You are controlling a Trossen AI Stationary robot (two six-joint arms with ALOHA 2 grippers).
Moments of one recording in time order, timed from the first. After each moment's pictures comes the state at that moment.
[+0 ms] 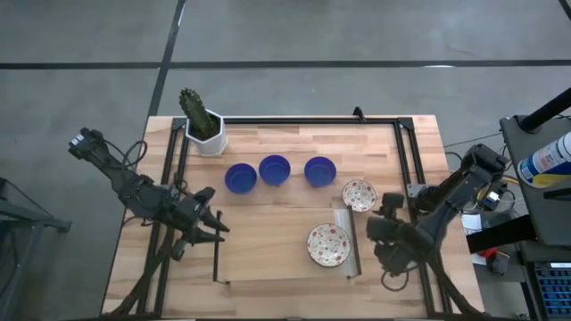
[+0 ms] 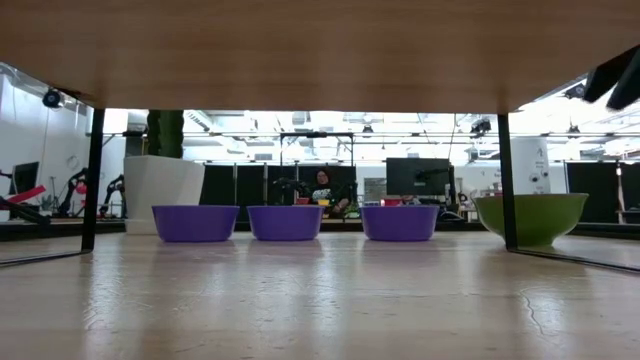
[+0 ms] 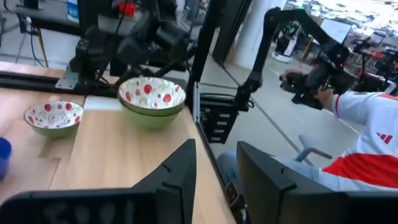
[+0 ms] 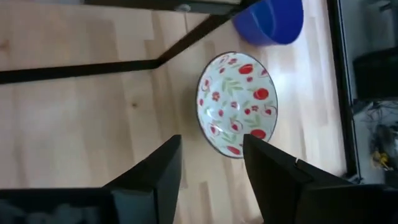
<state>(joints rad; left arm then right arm) -0.66 0.79 0.79 -0.10 -0.32 -0.35 0.81 1.43 1.07 -1.36 0.60 0.94</state>
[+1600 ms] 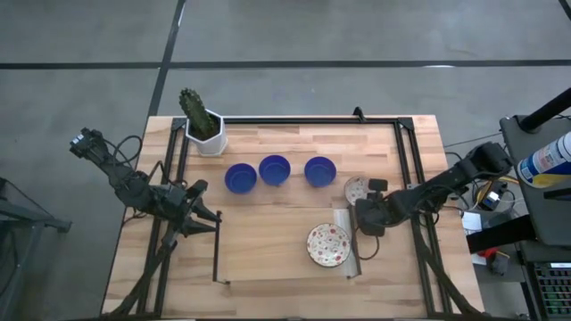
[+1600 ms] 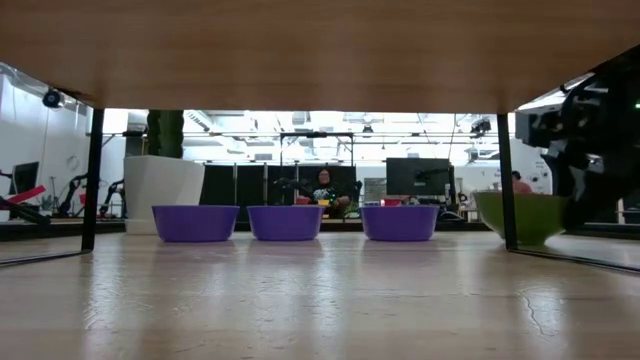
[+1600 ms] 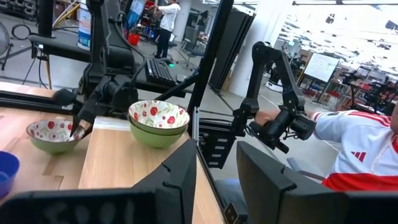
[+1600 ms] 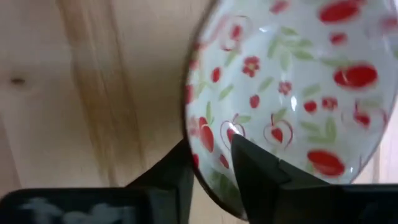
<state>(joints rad) -0.66 0.64 0.67 -0.01 -0.35 -0.33 0.38 1.33 0.59 -0.79 0.43 0.47</state>
